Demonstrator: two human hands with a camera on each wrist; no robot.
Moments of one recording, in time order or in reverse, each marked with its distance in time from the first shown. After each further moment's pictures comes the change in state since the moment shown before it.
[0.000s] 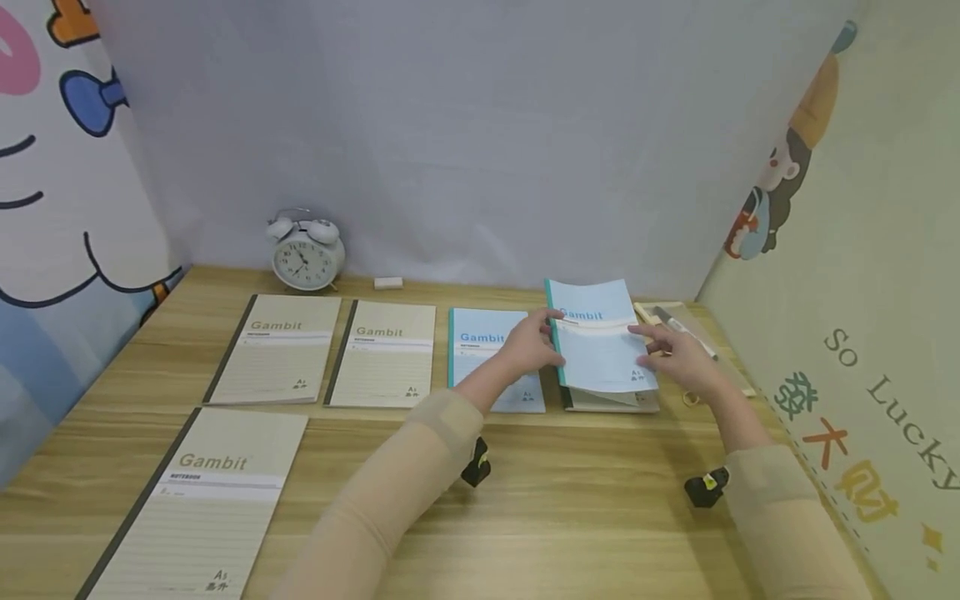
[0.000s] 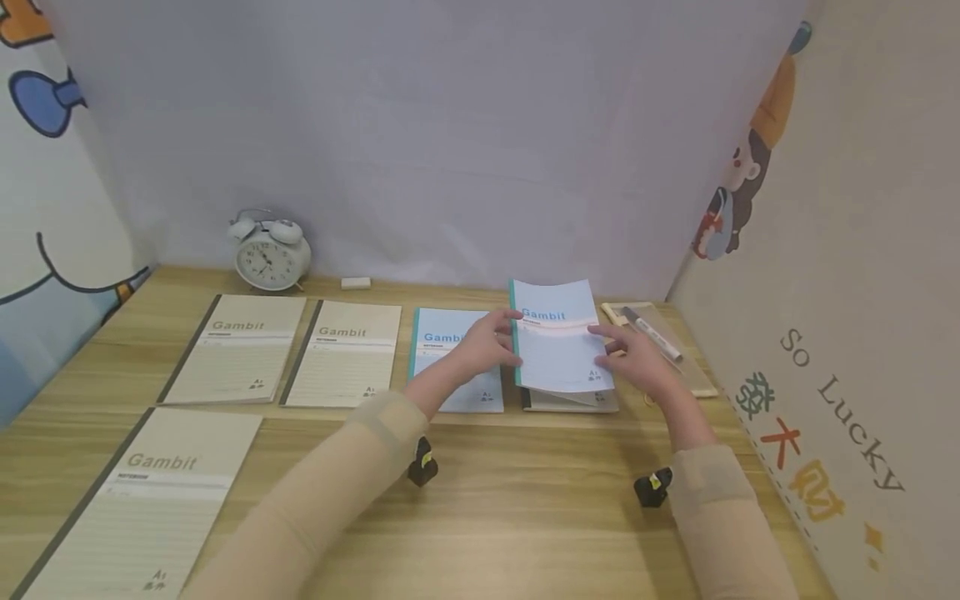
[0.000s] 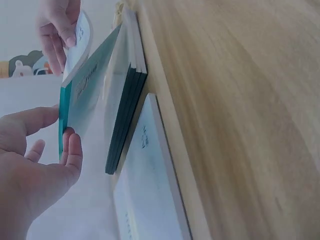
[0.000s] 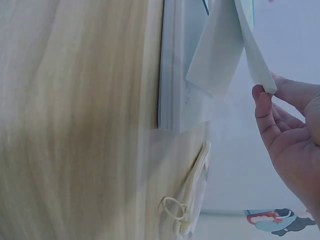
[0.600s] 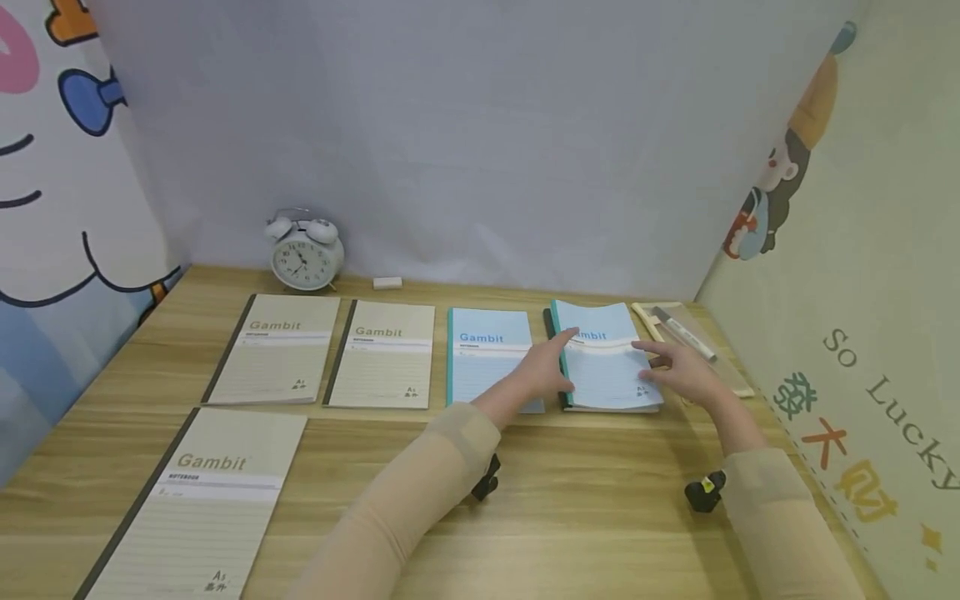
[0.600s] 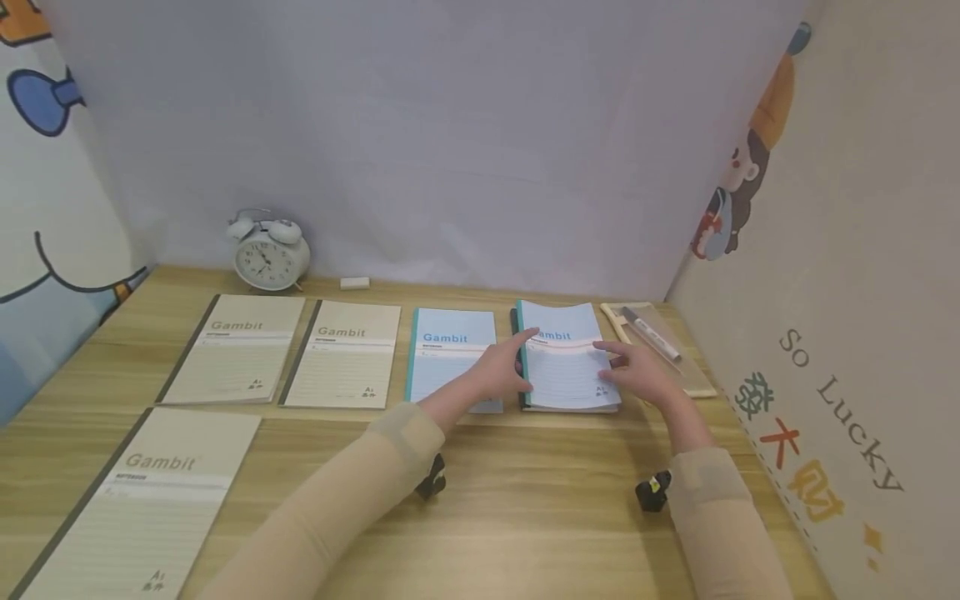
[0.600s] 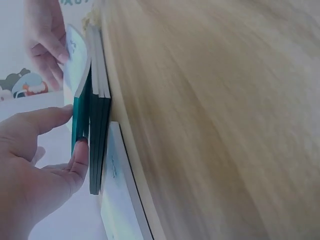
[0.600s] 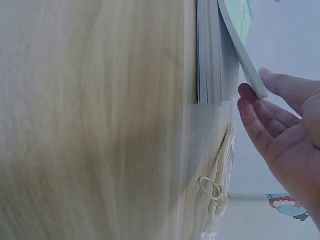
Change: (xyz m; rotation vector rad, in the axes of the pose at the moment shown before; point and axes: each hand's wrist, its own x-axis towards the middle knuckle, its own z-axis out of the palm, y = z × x) left_hand -0.002 -0.009 0.030 0.396 -0.108 0.039; right_hand -0.004 0.022 0.008 -0.062 -0.050 0.013
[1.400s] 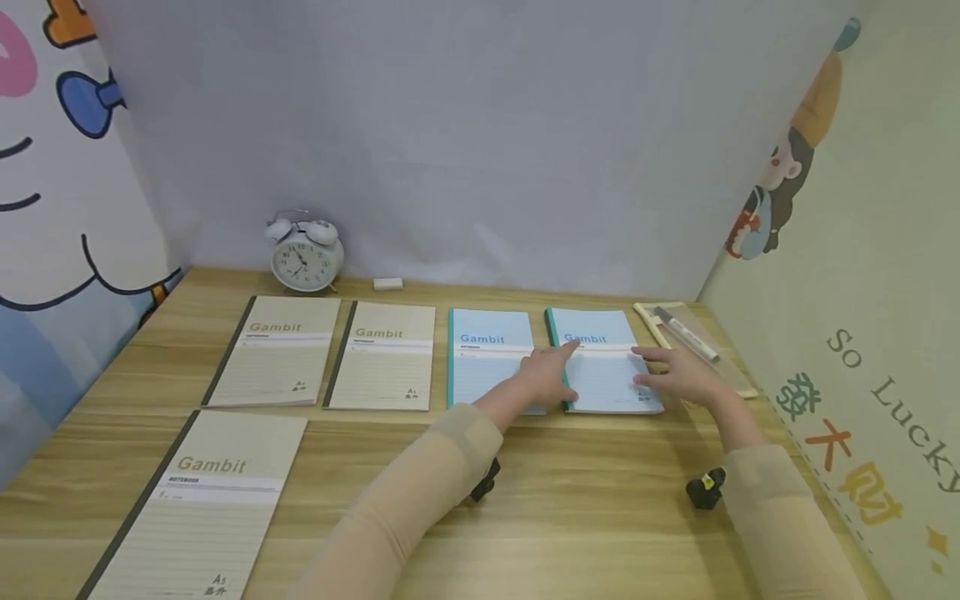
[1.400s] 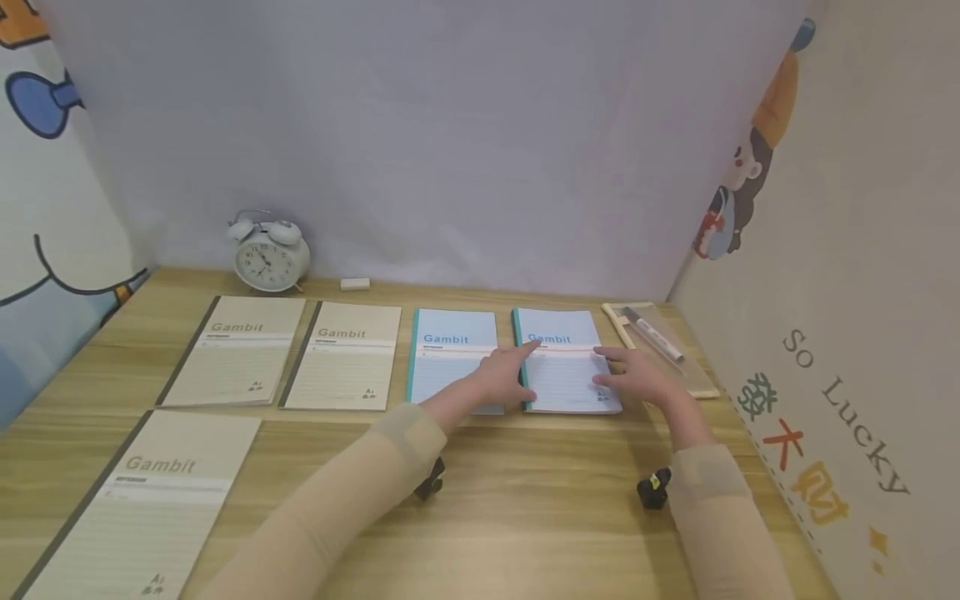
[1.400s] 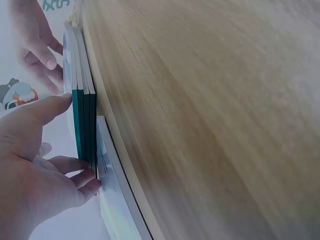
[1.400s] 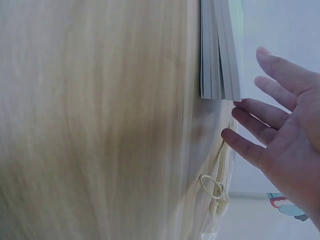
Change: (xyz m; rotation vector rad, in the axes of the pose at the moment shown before) left_hand -0.002 0.002 0.006 0.257 -0.088 -0.068; right_hand 0.006 0.008 0.002 -0.116 -0.094 0.000
